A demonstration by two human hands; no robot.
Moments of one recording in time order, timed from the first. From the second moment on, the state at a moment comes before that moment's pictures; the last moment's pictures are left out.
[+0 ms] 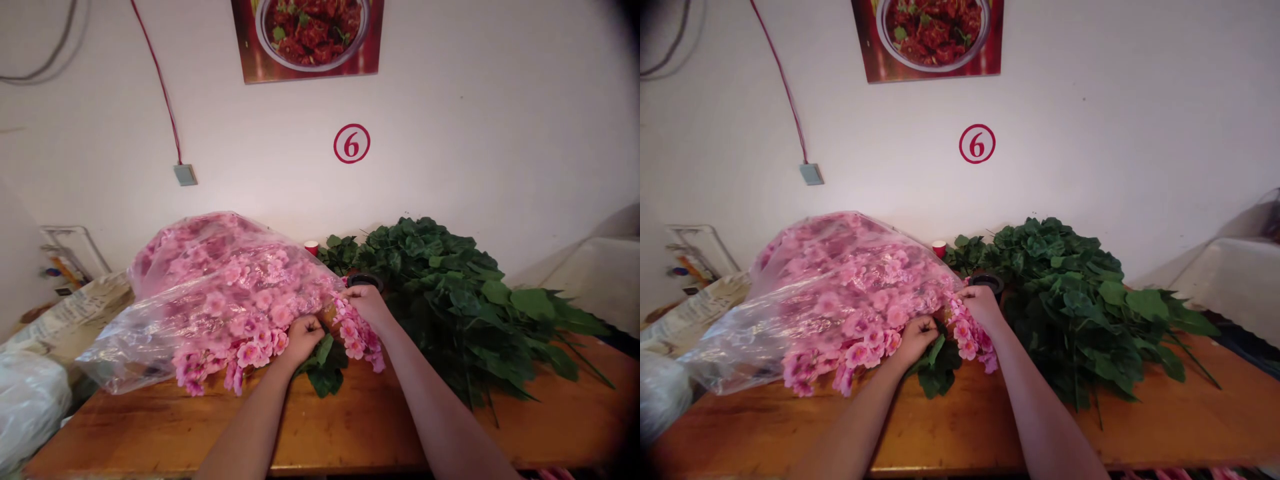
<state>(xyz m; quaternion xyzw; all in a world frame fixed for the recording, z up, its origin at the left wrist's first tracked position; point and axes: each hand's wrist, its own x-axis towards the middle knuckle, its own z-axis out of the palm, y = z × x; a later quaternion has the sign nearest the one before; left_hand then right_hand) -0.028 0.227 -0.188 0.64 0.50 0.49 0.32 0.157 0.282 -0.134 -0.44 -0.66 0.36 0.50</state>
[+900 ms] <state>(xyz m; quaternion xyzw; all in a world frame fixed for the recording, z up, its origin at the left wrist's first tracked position) -0.027 0.228 -0.189 0.60 0.48 0.52 0.37 0.147 0.274 -0.135 -0.41 -0.64 0.41 0.50</state>
